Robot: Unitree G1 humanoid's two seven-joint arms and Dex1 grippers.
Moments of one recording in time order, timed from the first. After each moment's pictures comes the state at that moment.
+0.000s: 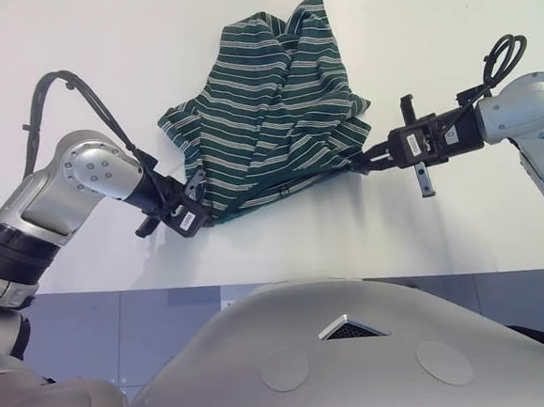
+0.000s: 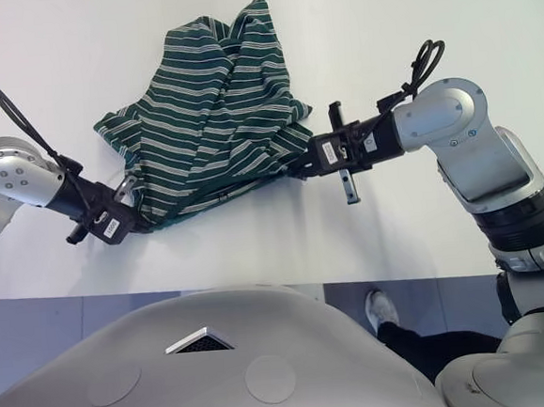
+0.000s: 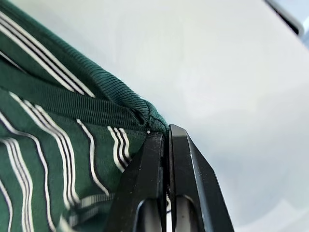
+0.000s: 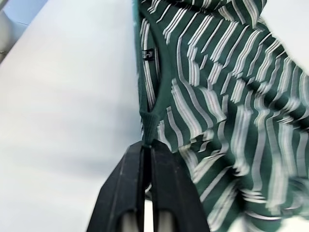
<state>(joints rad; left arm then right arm) -0.24 1.08 -0.58 -0.14 0.02 -0.32 -1.44 -0.19 -0.95 0.36 -0.32 0.20 0.15 1.32</state>
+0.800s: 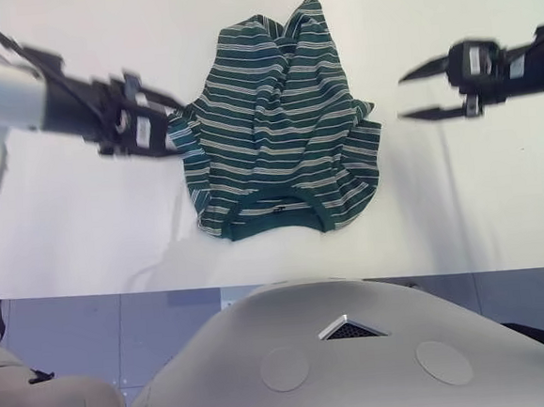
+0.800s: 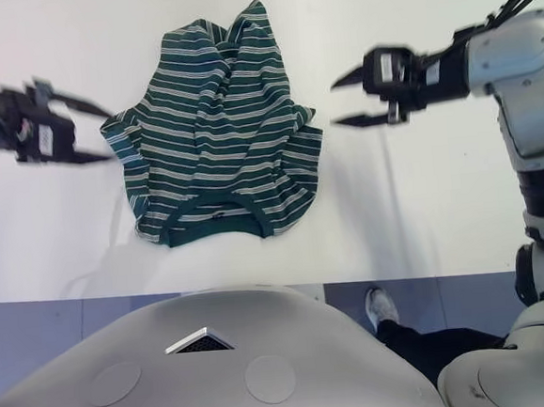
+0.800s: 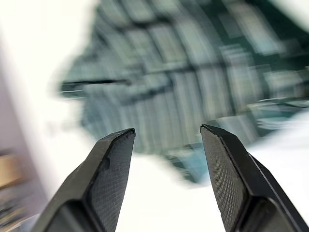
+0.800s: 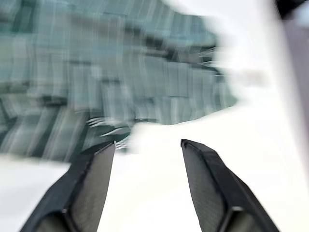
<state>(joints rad) -0.52 1.01 -0.22 -0.24 -0.03 0.00 -1.29 -0.46 -0.90 0.20 0.02 0.10 0.19 1.16</state>
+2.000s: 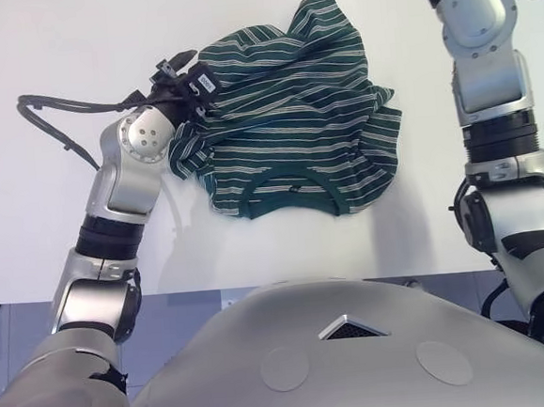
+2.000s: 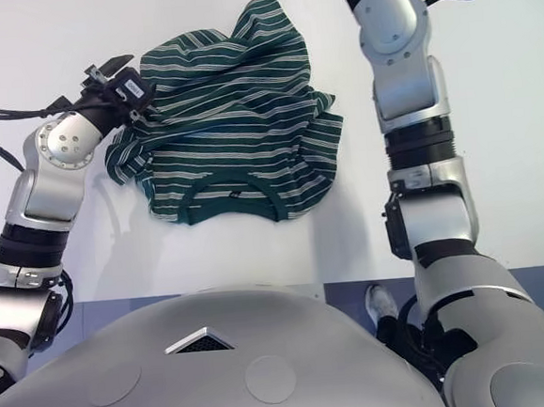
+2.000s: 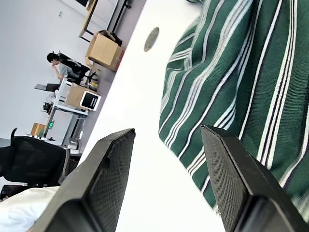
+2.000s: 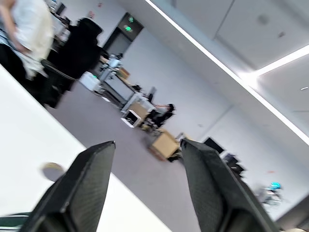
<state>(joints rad) -0.19 0.56 -0.29 -0.14 0.41 0.28 -0.49 -0.53 -0.35 0.17 0.17 -0.16 0.02 0.30</state>
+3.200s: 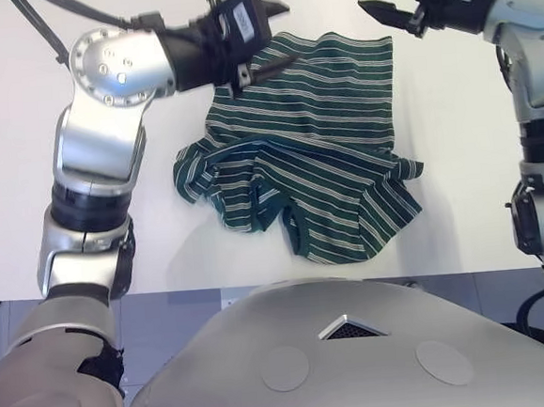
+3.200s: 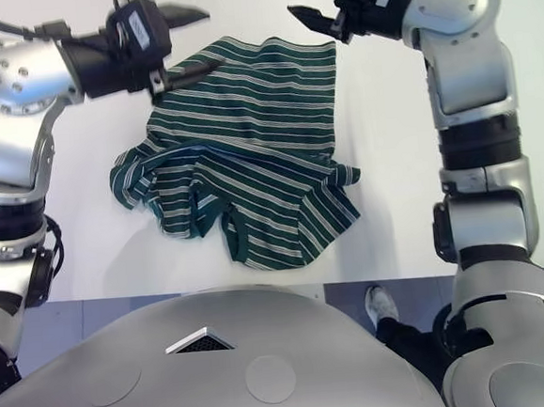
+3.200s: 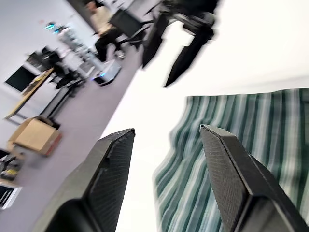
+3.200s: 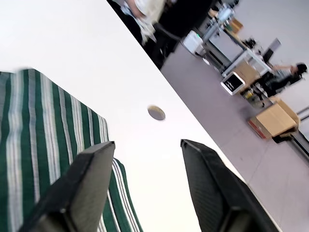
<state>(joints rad) -0.55 0.45 -0.30 -0.14 0.04 0.40 -0.74 -0.58 -0.55 0.21 0.27 0.00 0.22 0.75</state>
